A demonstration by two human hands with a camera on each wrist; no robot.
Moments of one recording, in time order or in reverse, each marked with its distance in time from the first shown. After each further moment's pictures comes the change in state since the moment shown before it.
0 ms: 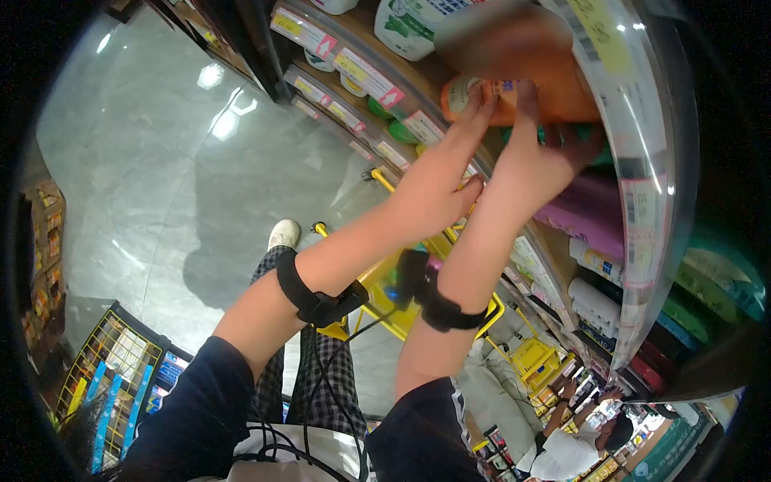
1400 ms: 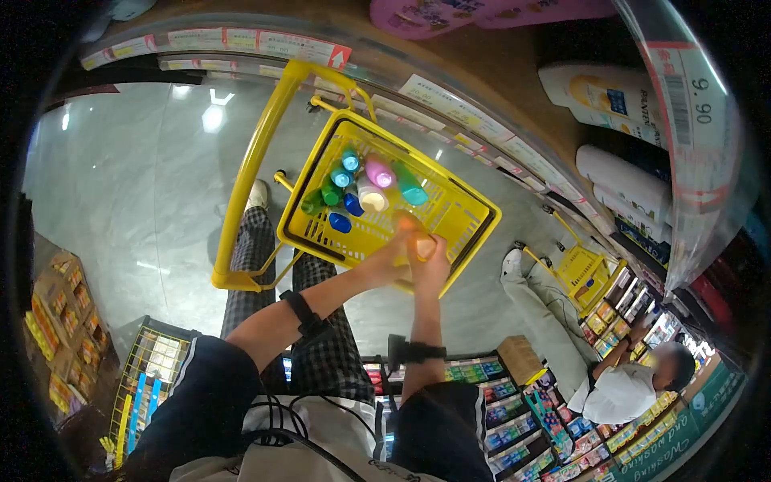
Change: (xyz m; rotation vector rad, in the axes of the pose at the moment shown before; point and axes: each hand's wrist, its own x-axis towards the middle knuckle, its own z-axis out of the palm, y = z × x) left_hand -0.312 -0.124 0.251 -0.135 -0.702 -0.835; right_hand -0.252 0.208 -0.365 -0.776 -0.408 0.674
